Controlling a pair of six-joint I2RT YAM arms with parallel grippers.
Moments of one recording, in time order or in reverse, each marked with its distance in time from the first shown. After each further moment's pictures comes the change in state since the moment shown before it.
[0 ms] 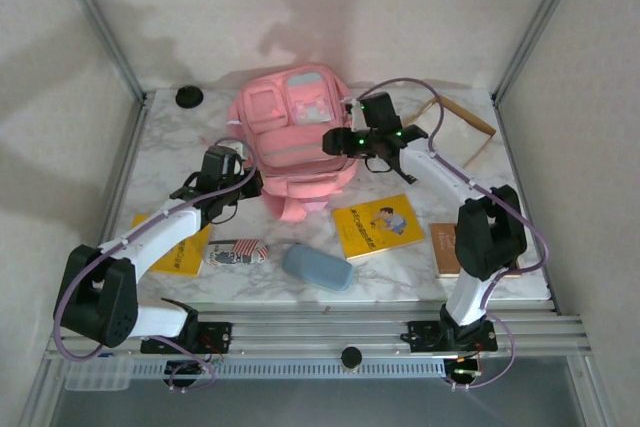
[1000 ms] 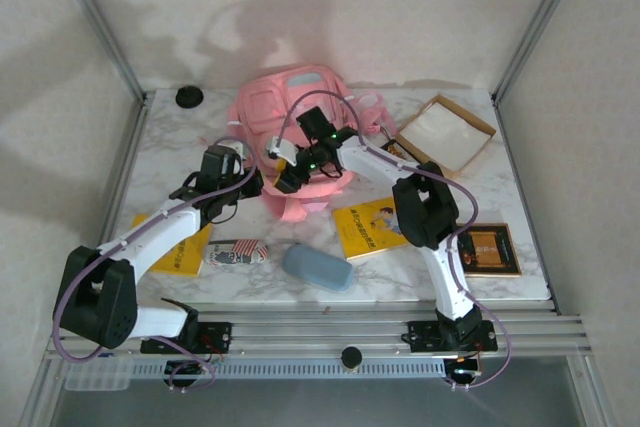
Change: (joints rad) left arm 0.000 -0.007 0.002 -0.002 0.009 0.000; right arm 0.187 0.455 0.386 -0.147 -0.305 -0.970
